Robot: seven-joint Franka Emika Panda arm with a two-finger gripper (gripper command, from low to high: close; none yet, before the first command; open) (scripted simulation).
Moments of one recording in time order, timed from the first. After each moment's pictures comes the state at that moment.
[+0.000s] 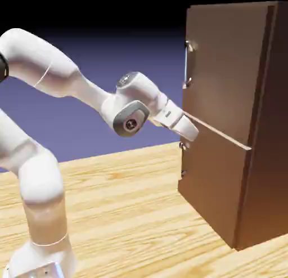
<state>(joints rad) -0.04 -0.61 0.06 -2.78 0.12 3.03 0.85</state>
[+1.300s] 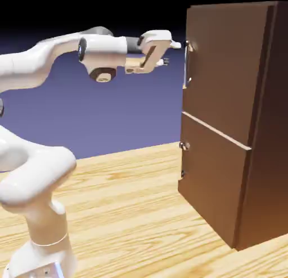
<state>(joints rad) -0.83 -1.17 0.93 -2.41 1.81 2.91 2.49</state>
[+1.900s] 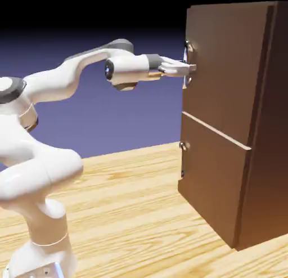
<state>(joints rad) -1.14 -1.28 1.14 -2.25 2.25 2.80 2.77</state>
